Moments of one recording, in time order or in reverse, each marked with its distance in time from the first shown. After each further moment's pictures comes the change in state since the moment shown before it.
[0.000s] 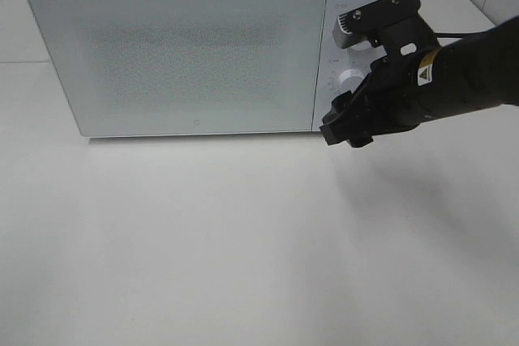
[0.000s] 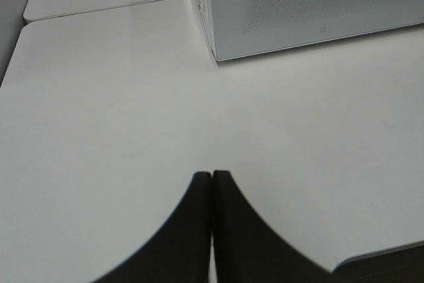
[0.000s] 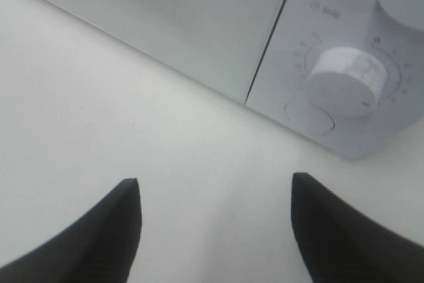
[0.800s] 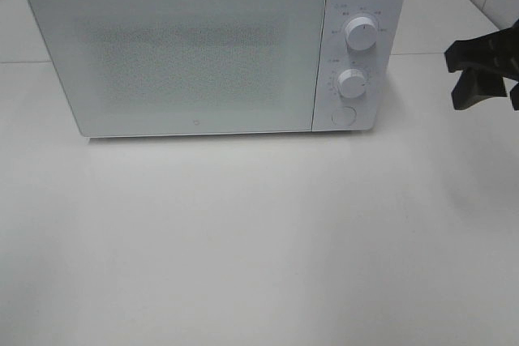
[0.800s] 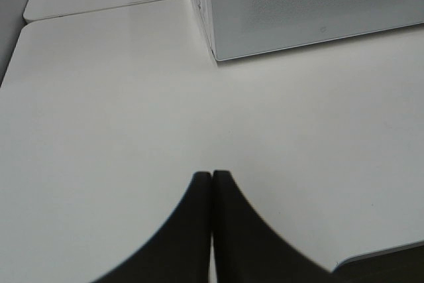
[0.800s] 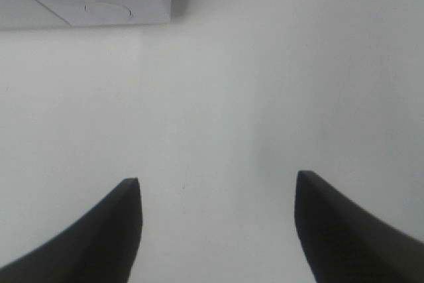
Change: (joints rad) left arm 0.000 0.000 0.000 0.000 0.000 0.000; right arm -0.302 -0.208 -0.143 0.111 0.605 0.144
